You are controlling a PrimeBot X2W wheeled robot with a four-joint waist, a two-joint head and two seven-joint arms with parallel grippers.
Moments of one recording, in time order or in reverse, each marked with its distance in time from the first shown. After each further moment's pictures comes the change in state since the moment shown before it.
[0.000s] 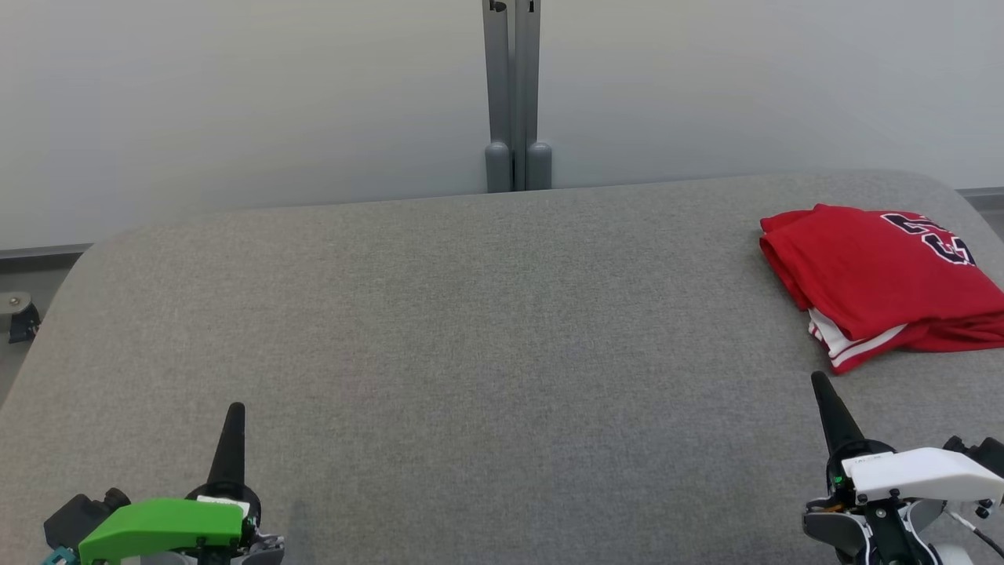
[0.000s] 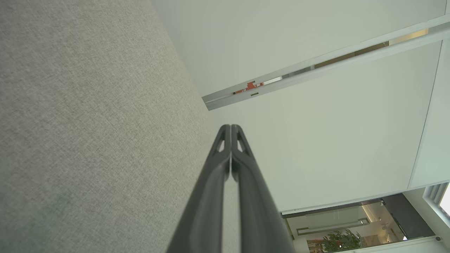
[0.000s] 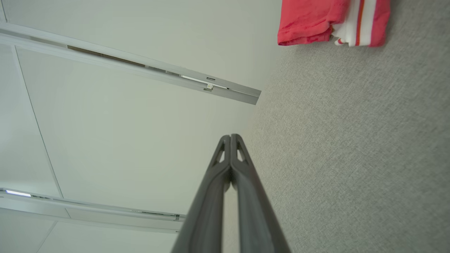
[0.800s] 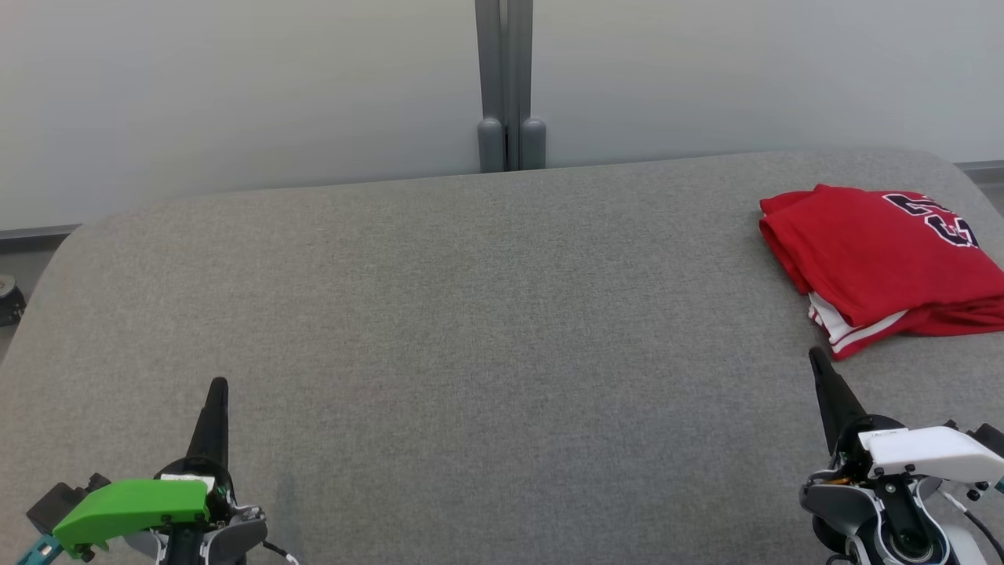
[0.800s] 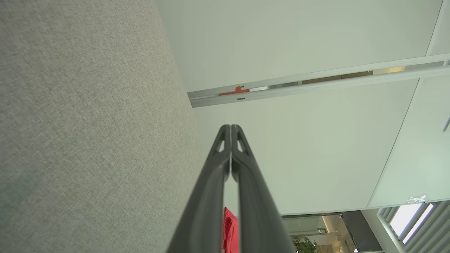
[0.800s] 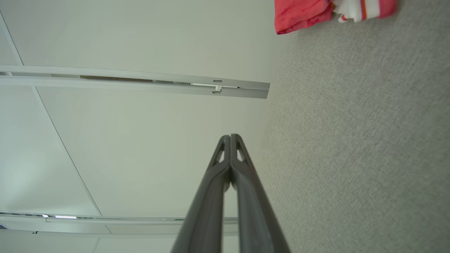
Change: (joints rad) left arm -0.057 -0.001 0.048 0.024 -0.187 -0.019 0.053; right arm -0.056 0.001 -0.017 0.023 0.190 0.000 0.049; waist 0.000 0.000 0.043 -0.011
